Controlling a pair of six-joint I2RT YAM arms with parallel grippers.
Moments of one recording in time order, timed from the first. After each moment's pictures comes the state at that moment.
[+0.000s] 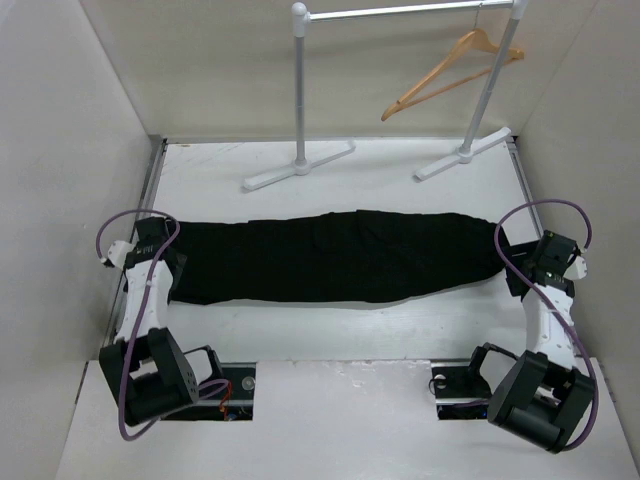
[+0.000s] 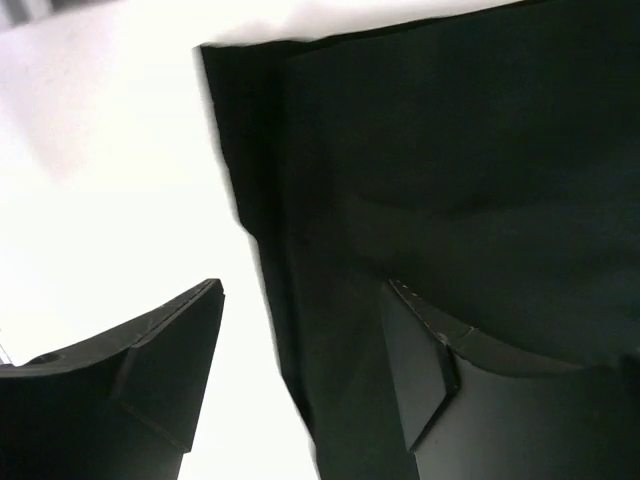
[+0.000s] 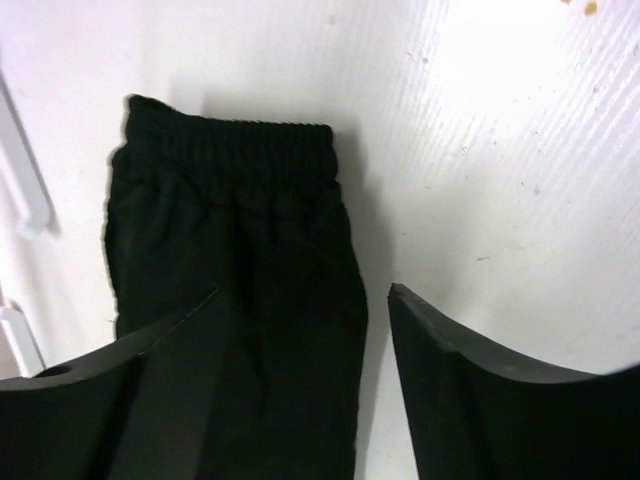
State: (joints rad) left arm 0.32 1.17 0.74 -0.72 -0.40 -0.96; right arm -0.48 0.99 0.58 -0.42 0.02 0.93
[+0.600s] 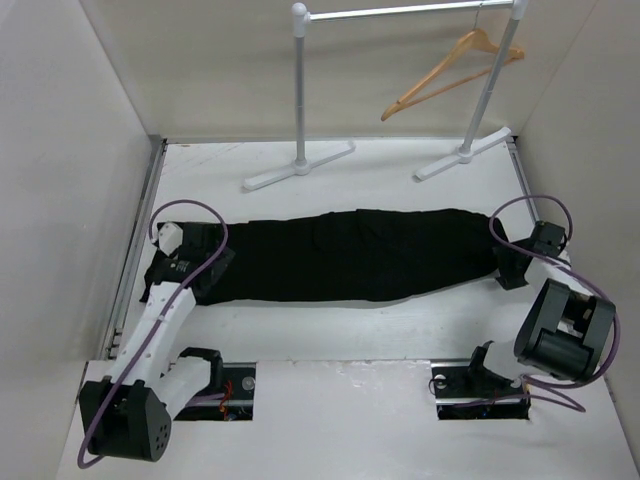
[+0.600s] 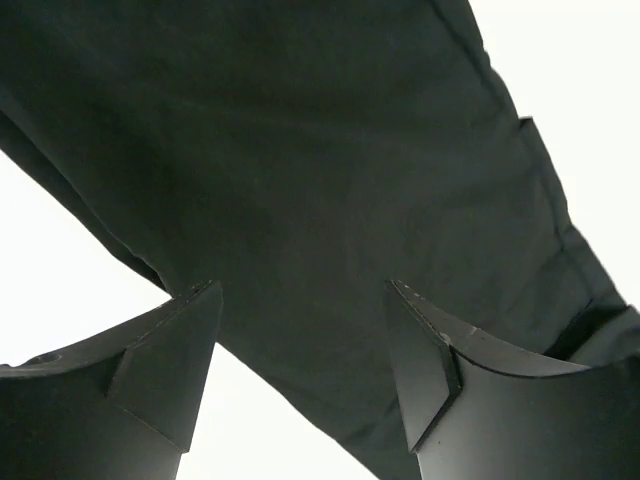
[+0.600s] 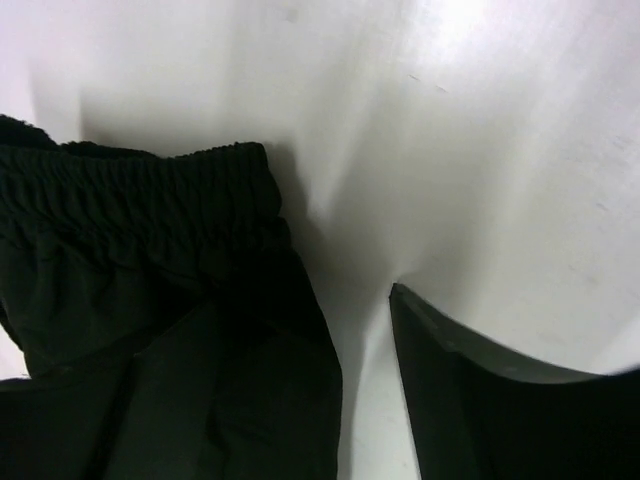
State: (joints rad) left arm -0.12 0.95 0.70 -0.69 -0.33 -1.02; right arm -0.48 1.36 0.64 -0.28 -0.03 0.90
